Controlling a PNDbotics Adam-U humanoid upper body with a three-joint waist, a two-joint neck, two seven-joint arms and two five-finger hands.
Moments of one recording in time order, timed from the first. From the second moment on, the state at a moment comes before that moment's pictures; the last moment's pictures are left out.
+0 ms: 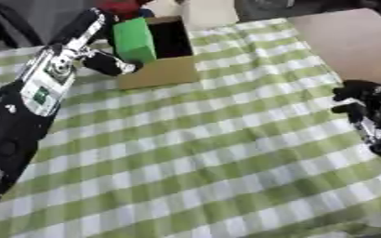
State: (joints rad) left arm -1.01 0.36 -0.19 -0.98 -0.64 -0.02 -0.05; right arm -0.17 -0.38 -0.03 -1.83 -0.10 -0.17 0.29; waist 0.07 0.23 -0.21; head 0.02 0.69
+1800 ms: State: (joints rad) left arm -0.79 0.48 -0.15 -1.29 -0.14 0.04 0.06; right arm -0.16 -0.38 -0.02 -1.83 -0.10 -0.19 0.32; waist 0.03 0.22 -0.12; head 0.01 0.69
